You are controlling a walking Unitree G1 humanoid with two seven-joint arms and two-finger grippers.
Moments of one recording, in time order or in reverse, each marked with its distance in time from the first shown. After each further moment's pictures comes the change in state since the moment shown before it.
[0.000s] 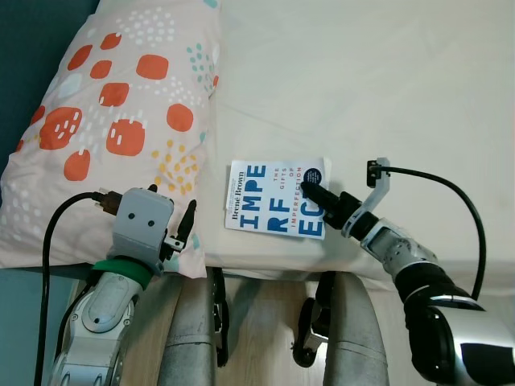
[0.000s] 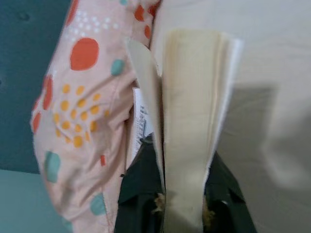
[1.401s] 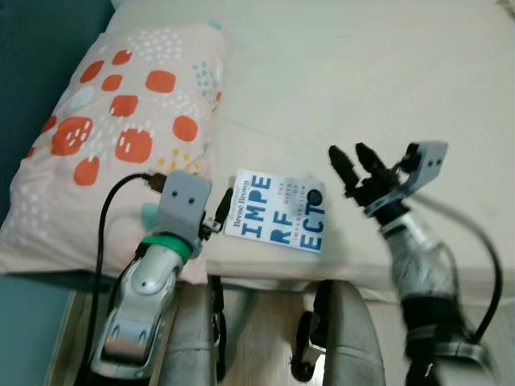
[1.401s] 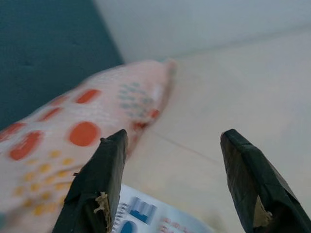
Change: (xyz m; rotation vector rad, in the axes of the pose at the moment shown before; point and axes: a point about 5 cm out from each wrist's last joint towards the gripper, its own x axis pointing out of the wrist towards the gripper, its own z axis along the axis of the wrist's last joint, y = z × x) left arm 0.051 -0.038 0.013 -0.122 -0.085 -0.122; right arm -0.018 0.053 0.031 -0.520 -0.427 -0.051
